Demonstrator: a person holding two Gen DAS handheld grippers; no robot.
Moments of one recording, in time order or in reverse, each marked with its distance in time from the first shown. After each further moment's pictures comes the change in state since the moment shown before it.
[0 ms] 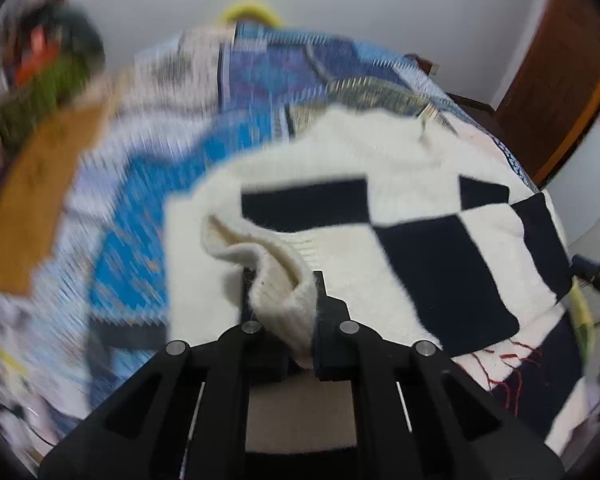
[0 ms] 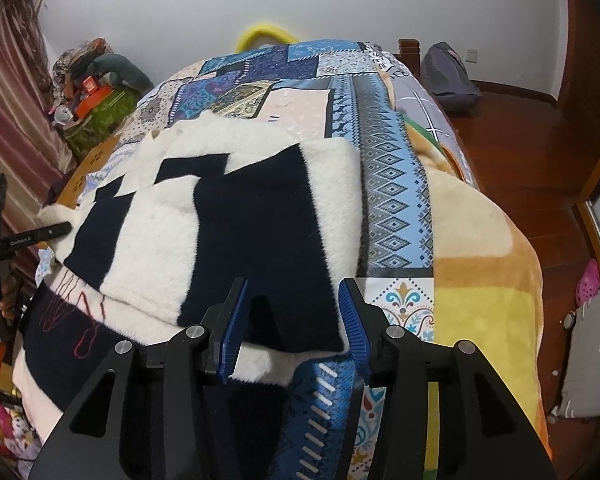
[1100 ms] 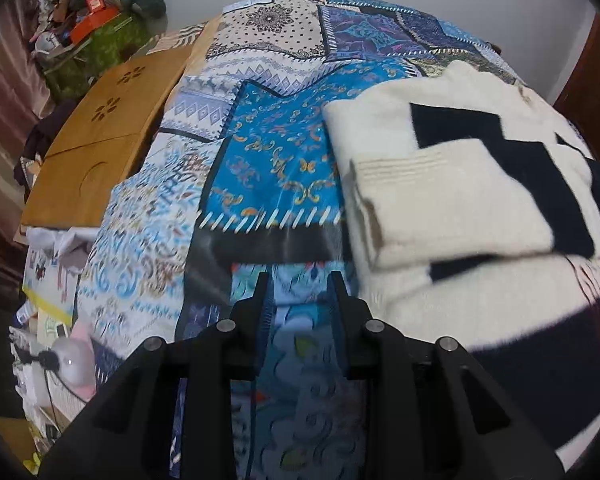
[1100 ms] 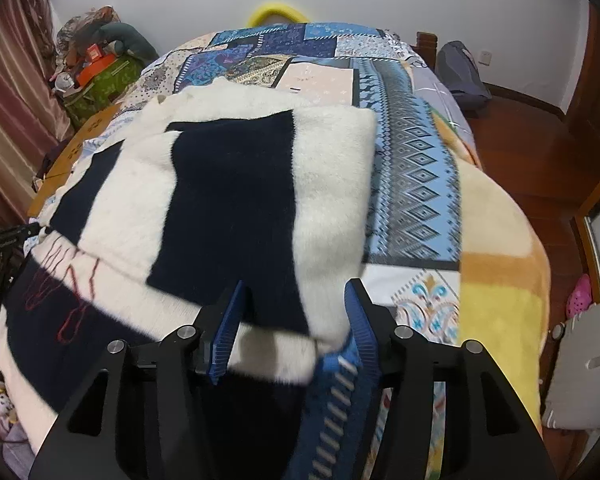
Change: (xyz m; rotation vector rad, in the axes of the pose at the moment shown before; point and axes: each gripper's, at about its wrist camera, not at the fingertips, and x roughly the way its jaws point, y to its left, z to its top) left arm -0.006 0.104 -0.078 -0.123 0.128 0.152; right arm 0.009 0.021 -0.010 -0.085 0.070 -0.030
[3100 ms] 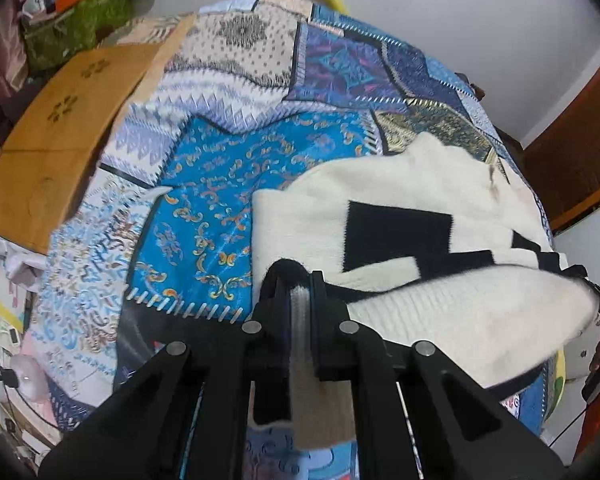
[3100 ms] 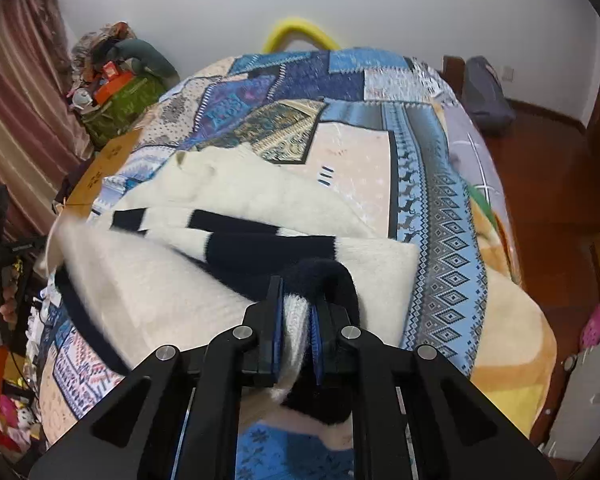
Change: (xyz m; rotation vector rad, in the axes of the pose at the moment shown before) left arm 0.013 -0.022 0.089 -0.137 0.033 -0.191; right arm 0.024 0.006 0.084 -0.007 -0.027 0.091
